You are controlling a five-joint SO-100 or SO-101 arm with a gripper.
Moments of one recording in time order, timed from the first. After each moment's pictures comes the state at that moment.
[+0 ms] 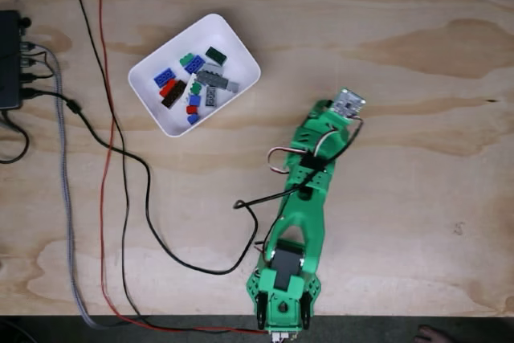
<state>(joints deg) 6.1 113.6 135.9 18.0 -66.3</state>
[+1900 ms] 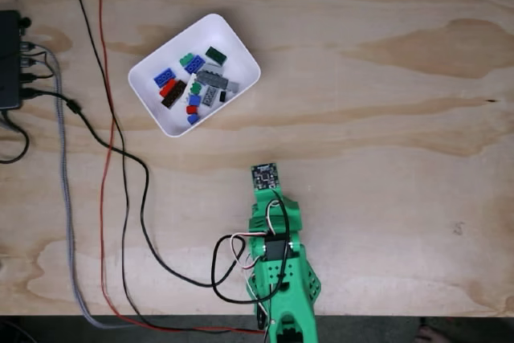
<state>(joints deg) -8.4 193.4 180.9 74.6 -90.6</state>
